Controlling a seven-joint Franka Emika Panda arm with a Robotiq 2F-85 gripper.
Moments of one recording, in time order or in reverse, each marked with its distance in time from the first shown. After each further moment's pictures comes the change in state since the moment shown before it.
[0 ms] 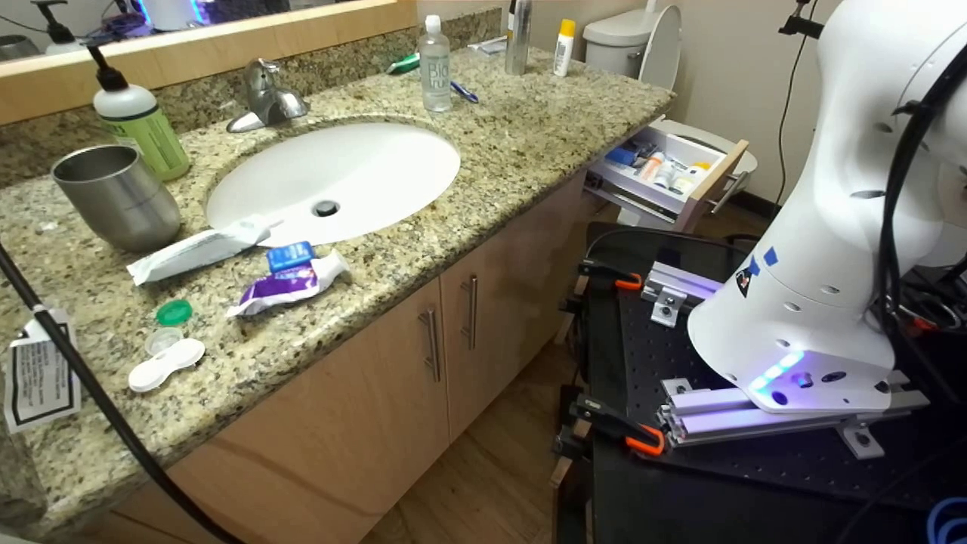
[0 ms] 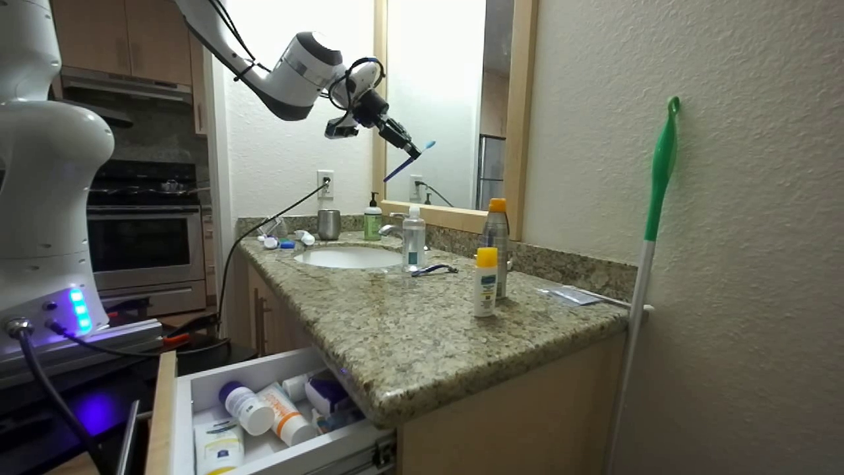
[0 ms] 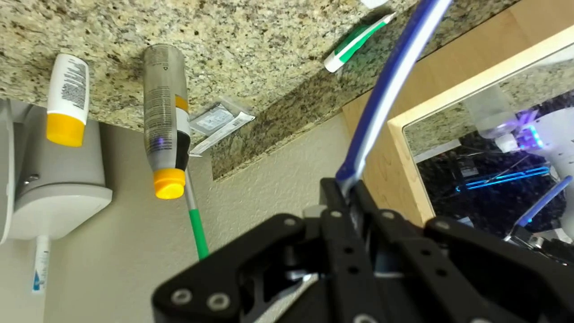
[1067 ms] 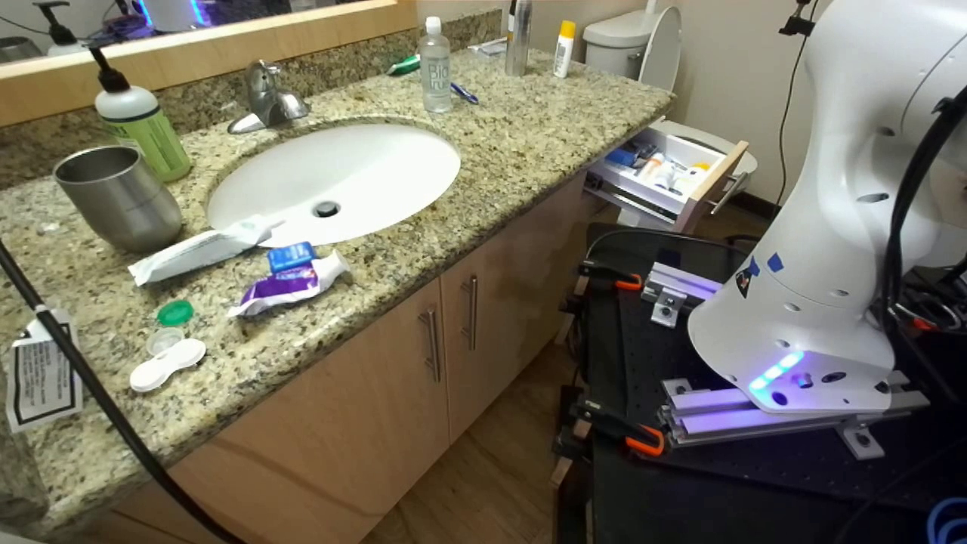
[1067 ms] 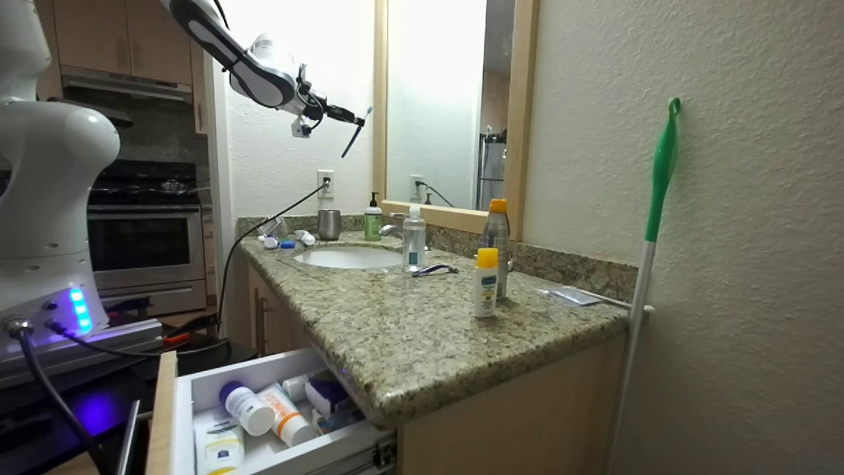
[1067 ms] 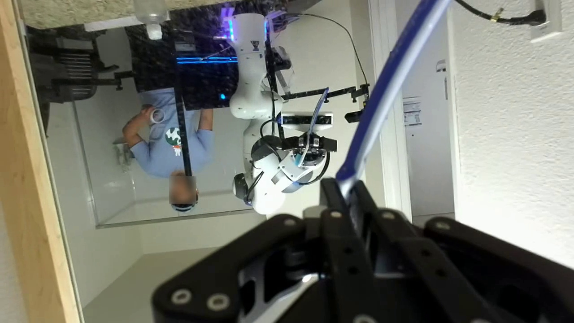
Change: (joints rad) arm 0.142 -0.127 0.378 0.002 -1.076 -0.064 0.775
